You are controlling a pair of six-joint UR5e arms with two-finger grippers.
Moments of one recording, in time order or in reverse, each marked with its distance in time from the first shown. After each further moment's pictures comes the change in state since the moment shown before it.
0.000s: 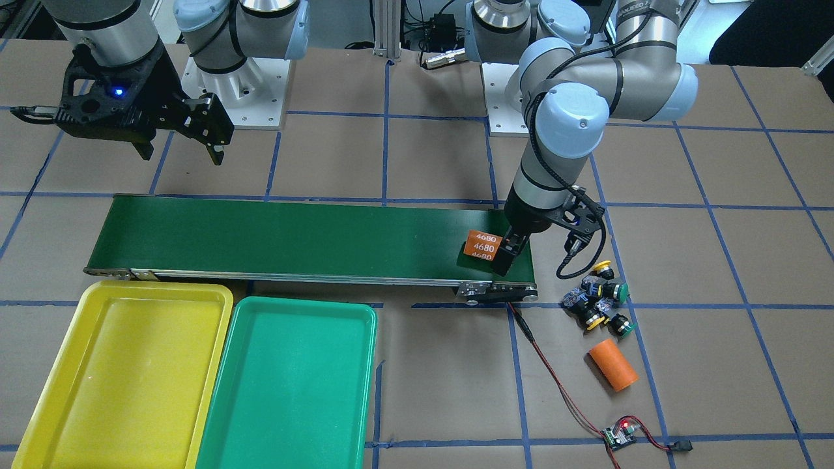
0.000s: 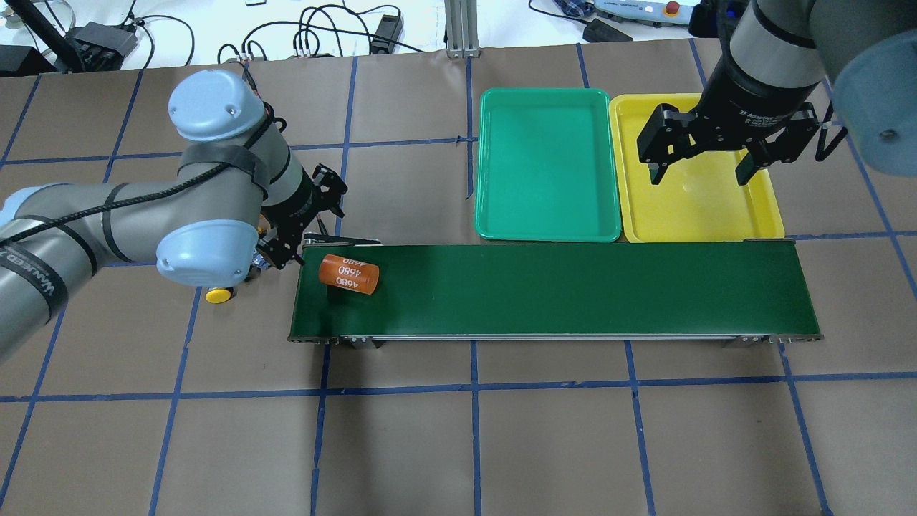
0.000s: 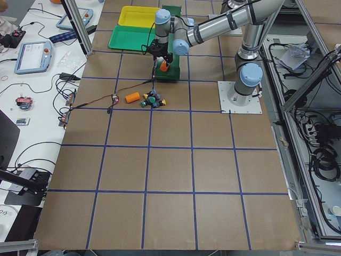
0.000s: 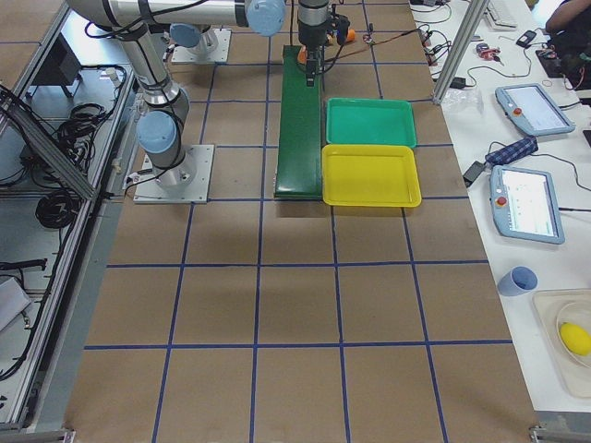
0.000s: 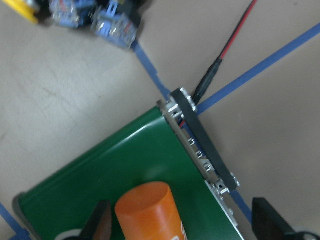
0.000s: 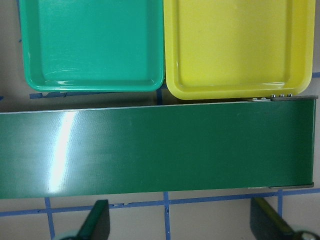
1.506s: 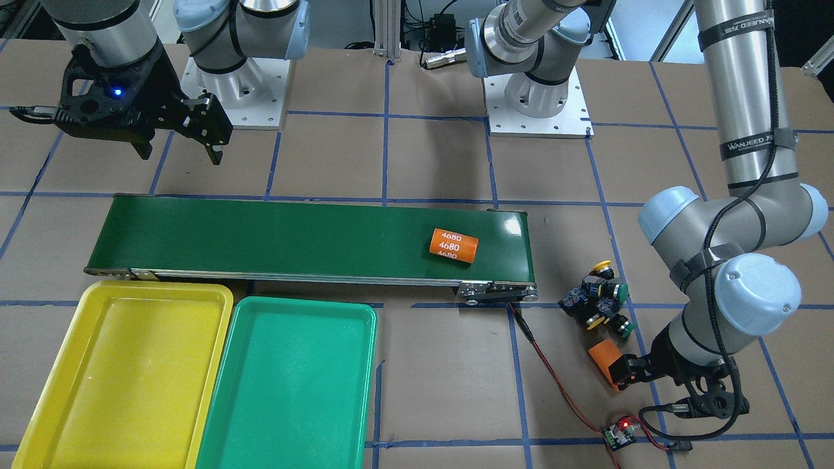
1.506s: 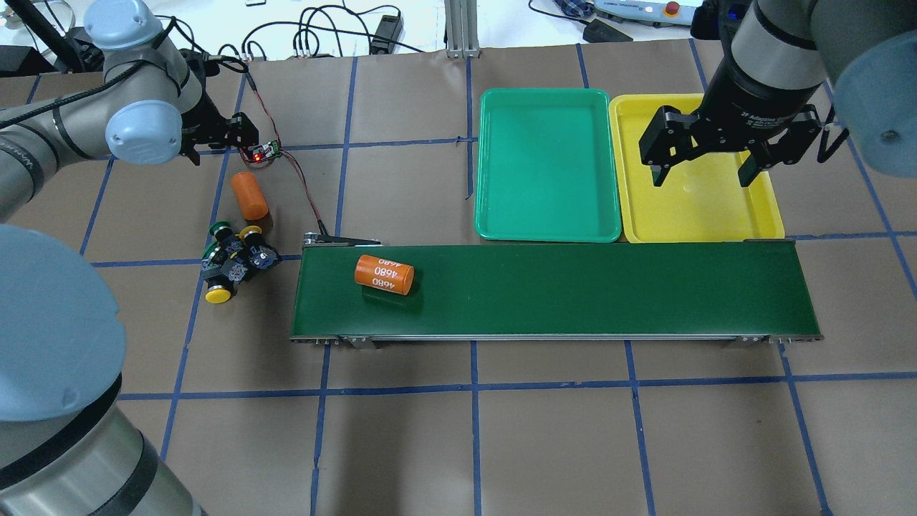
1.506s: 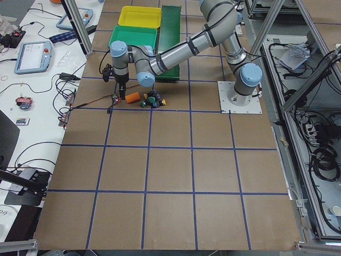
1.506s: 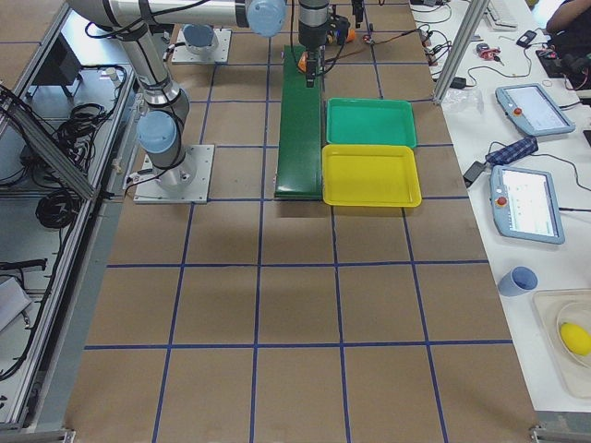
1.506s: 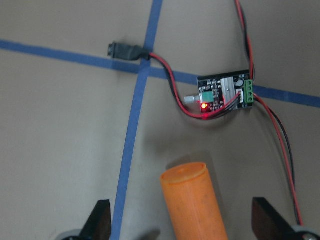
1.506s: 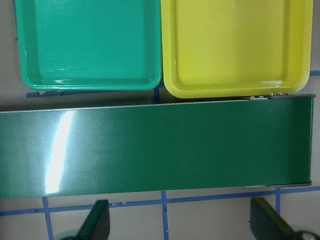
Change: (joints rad) left arm 0.238 -0.436 0.396 0.092 0.064 1.142; right arm -0.003 -0.001 0.001 0.000 -0.002 -0.001
